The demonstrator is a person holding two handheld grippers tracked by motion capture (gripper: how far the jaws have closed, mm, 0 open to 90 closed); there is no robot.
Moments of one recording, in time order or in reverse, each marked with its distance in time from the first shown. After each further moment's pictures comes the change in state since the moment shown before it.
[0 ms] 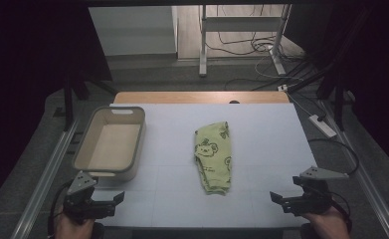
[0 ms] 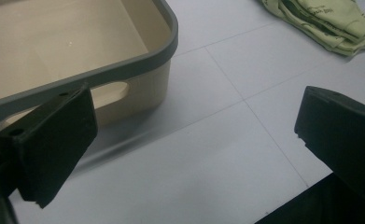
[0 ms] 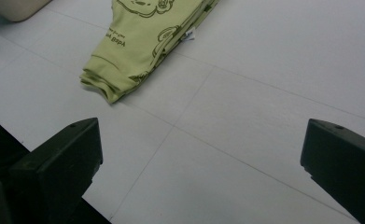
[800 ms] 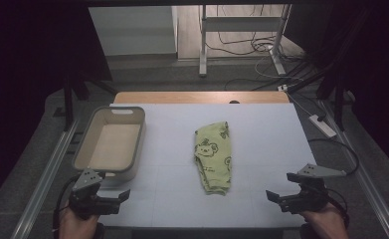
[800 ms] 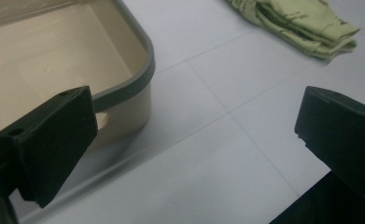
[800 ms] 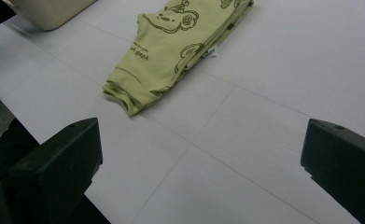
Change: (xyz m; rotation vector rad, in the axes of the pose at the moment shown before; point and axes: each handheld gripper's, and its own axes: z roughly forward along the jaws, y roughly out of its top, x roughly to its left) left arm -0.004 0.014 0.008 -0.026 -0.075 0.075; right arm 0.003 0.008 0.004 -0.040 0.081 -0.045
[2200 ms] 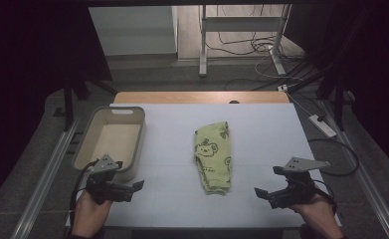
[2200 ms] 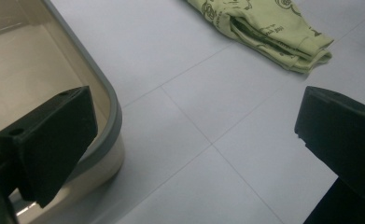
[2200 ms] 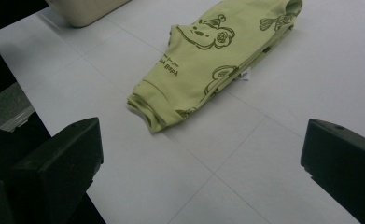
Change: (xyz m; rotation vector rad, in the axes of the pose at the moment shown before) left arm 0.003 0.031 0.035 0.021 -0.101 0.056; right arm 0.013 0.023 0.019 0.004 0.090 -0.104
